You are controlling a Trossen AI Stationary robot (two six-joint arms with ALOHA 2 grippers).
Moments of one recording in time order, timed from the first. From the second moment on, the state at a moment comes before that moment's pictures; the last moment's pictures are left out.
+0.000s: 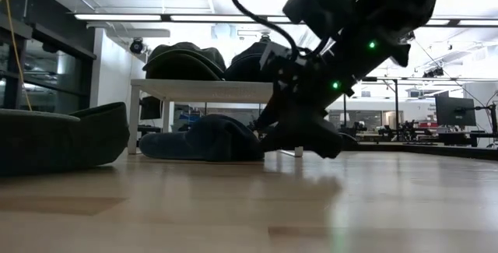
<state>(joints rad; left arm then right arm) 0.12 1.52 2.29 -1.57 -0.15 -0.05 0.19 1.92 0.90 0.28 0.58 -0.34</state>
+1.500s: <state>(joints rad) 0.12 1.52 2.29 -1.57 -0.15 -0.03 0.18 1.86 0.90 0.20 0.48 0.02</state>
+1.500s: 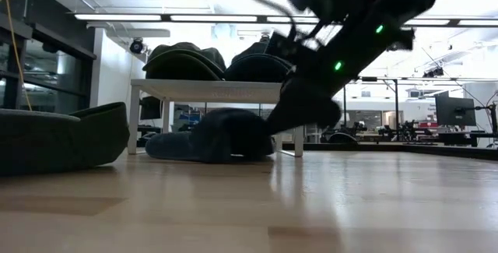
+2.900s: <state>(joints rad) 0.12 1.77 2.29 -1.32 0.31 0.08 0.43 1.07 0.90 0.09 0.35 -0.15</state>
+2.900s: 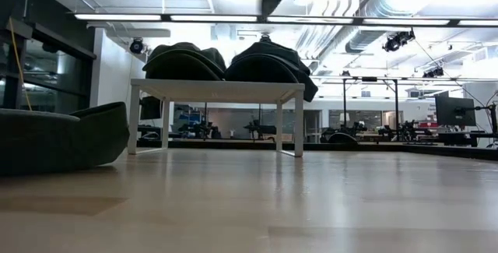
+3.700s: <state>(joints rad) 0.12 1.85 2.29 -1.10 0.46 0.02 0.43 0.86 0.90 0.14 0.24 -0.41</state>
